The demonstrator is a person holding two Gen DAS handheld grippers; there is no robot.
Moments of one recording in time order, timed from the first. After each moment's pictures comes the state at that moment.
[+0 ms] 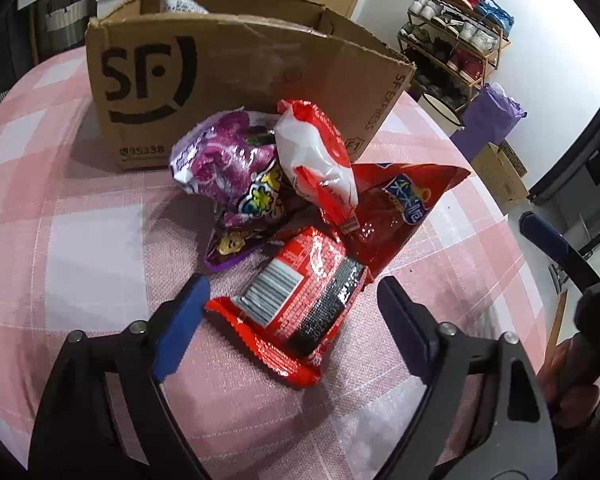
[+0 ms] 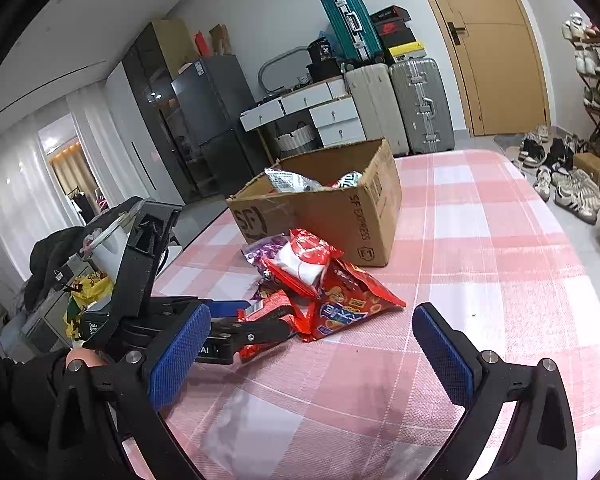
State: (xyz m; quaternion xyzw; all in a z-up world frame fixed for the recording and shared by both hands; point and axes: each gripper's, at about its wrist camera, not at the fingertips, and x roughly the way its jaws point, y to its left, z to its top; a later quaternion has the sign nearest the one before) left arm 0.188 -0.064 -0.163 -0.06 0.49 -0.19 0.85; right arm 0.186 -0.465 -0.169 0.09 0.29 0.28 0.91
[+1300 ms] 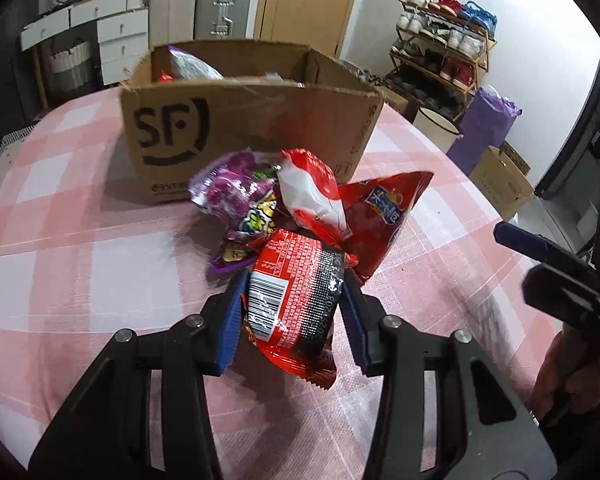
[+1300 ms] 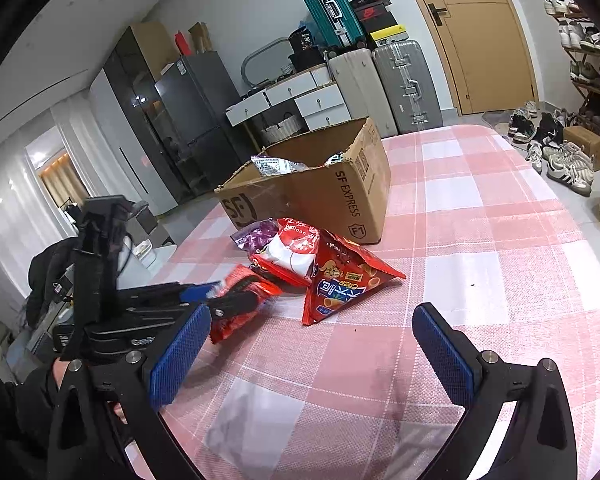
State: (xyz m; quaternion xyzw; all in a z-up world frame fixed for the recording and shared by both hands) left arm 0.153 -0.062 -0.140 -0.03 0.42 -0.18 0.89; right arm 0.185 -0.468 -0.182 0.11 0.32 0.26 0.90
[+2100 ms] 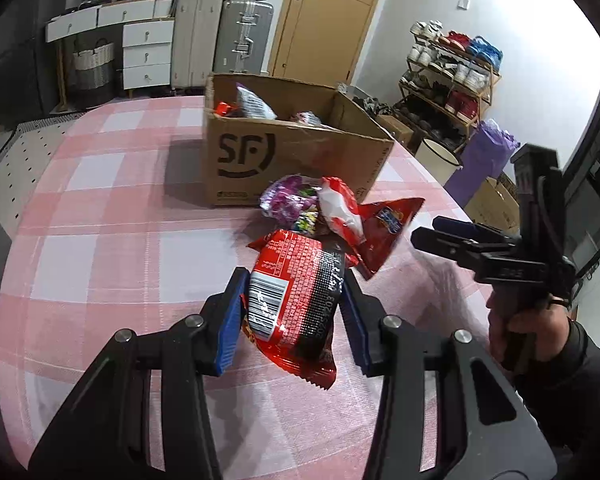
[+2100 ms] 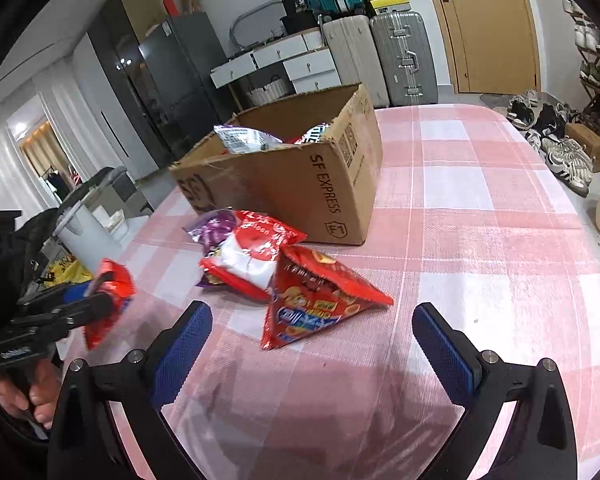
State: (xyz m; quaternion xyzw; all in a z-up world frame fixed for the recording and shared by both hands) left arm 0.097 0.023 -0.090 -0.07 0.39 -0.16 0.90; right arm 0.251 -0.450 -0.196 0.06 0.38 0.24 0.89
